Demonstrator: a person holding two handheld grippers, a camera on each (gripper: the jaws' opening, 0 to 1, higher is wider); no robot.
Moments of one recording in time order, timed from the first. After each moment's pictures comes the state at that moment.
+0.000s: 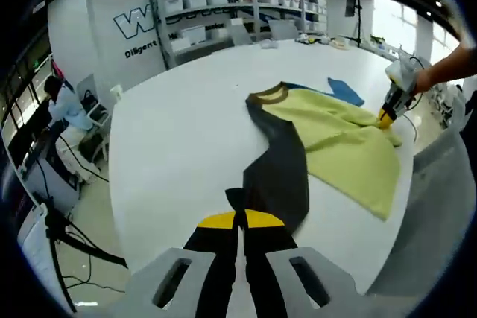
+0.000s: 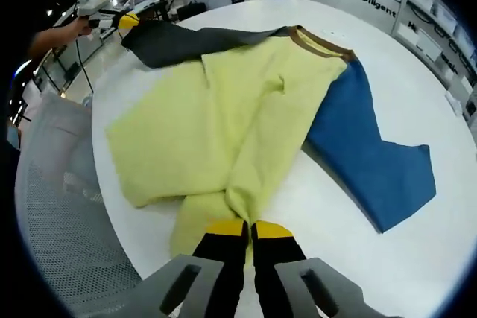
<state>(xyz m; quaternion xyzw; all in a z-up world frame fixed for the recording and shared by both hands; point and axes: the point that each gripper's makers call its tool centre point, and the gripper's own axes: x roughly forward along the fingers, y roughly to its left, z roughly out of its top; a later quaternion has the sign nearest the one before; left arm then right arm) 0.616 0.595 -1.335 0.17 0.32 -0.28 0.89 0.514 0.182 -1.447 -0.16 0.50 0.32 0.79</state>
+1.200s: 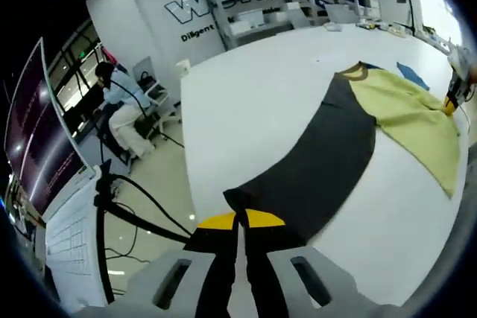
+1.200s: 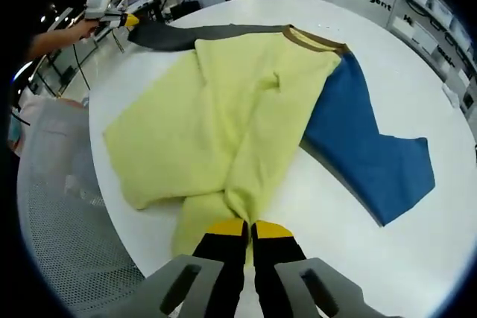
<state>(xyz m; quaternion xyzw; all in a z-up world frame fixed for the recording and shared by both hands) 0.641 0.704 -1.359 0.22 0.35 -0.12 0.90 0.512 0.181 -1.445 -0.16 0.51 0.30 0.79</state>
